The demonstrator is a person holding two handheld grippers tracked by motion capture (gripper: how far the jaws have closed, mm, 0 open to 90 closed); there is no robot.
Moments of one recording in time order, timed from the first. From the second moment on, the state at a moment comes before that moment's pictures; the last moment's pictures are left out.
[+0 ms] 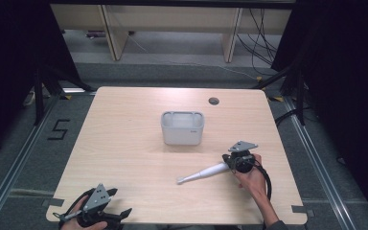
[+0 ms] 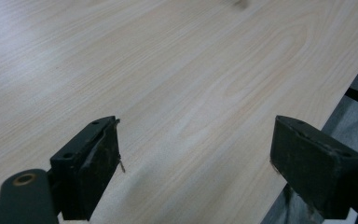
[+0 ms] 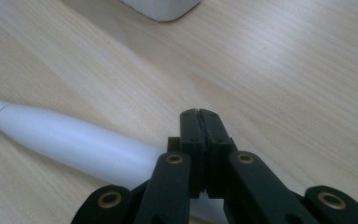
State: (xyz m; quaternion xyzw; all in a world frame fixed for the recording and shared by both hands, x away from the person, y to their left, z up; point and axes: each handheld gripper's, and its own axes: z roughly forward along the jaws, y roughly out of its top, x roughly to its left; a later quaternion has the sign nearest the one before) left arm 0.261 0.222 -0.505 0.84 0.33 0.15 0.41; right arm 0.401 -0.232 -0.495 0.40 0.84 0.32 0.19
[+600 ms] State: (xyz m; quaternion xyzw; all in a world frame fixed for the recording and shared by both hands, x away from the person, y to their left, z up) left arm 0.260 0.221 -0.505 0.83 0.34 0.15 0.42; right arm 0.389 -0.230 -0.492 0.38 0.85 0.31 0.19
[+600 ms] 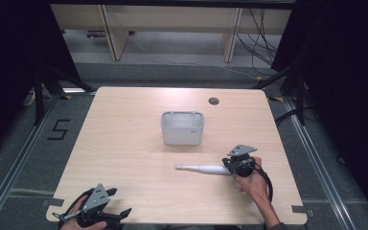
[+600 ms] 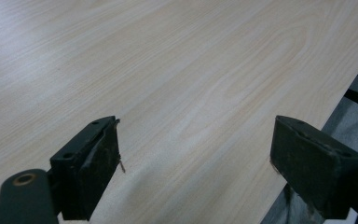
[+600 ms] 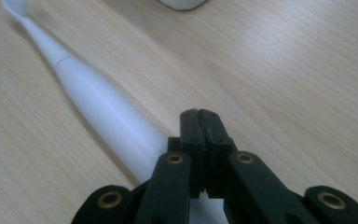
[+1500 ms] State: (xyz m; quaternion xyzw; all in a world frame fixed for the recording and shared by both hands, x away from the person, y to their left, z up) left arm 0.260 0.221 -0.506 0.83 0.34 0.15 0.42; right arm 0.380 -0.232 -0.491 0.38 0.86 0.30 0.18
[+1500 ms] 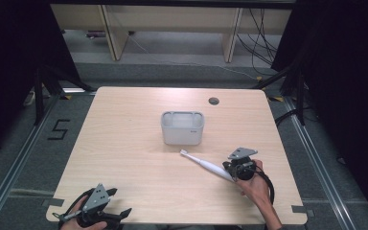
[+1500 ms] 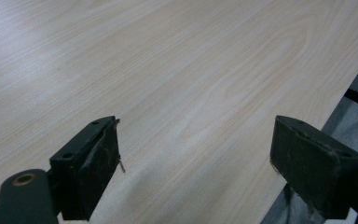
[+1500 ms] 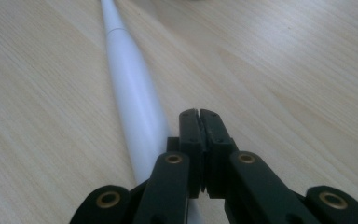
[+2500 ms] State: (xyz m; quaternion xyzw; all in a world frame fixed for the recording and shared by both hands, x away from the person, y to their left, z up) left arm 0.263 0.224 -0.505 0.84 0.33 0.16 0.40; right arm 0.400 -0.194 -0.452 0.30 0.93 0.20 0.13
